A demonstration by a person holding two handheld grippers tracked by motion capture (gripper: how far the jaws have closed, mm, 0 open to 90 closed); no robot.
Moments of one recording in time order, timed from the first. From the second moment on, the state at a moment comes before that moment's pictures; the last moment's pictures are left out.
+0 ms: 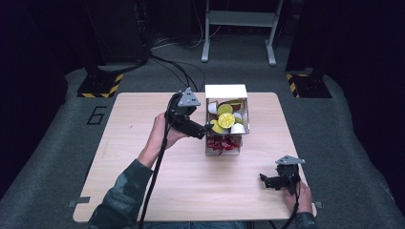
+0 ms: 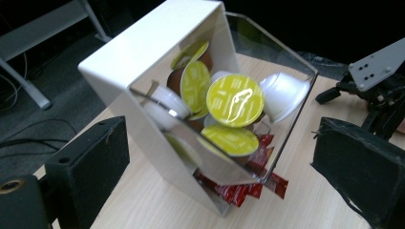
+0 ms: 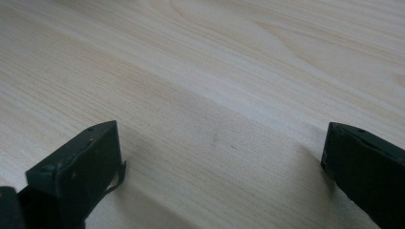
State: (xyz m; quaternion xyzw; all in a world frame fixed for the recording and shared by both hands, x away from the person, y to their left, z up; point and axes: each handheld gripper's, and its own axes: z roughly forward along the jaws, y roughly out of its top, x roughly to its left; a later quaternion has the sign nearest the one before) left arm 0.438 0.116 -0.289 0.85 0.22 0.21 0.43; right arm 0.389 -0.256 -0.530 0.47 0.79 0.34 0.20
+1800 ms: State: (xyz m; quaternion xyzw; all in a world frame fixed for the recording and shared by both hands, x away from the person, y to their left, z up) left arm 0.481 0.044 -0.321 0.91 0.14 0.19 0.35; right arm 0.390 -0.256 -0.530 0.47 0.79 0.34 0.20
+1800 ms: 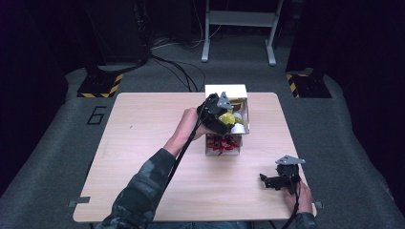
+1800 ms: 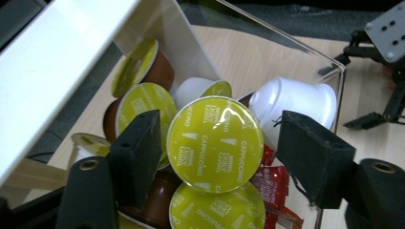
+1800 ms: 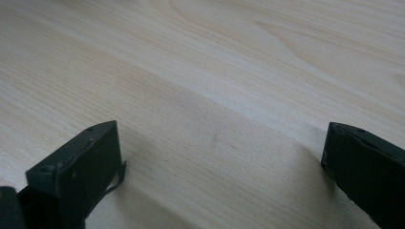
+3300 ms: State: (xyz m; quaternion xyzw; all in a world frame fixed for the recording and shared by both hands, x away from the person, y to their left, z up) left arm 0.491 0.023 -0.328 0.93 0.13 0.23 0.24; right arm 0.389 -0.256 -0.530 0.47 0.79 0.34 0.20
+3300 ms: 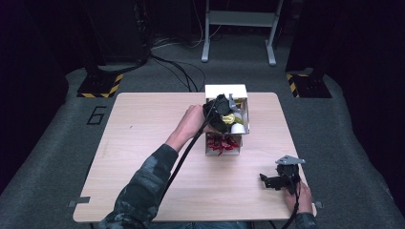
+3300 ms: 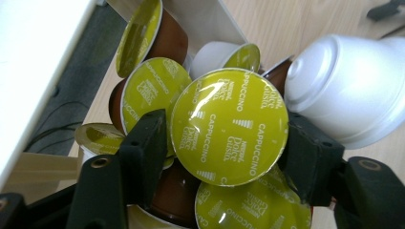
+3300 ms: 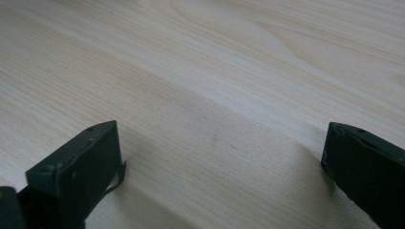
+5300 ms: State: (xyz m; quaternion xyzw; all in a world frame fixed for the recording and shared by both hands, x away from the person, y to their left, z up) left arm 0.465 0.049 -0.322 0.86 0.15 0.29 0.38; right arm 0.390 -0.255 -0.530 0.47 0.79 0.34 0.20
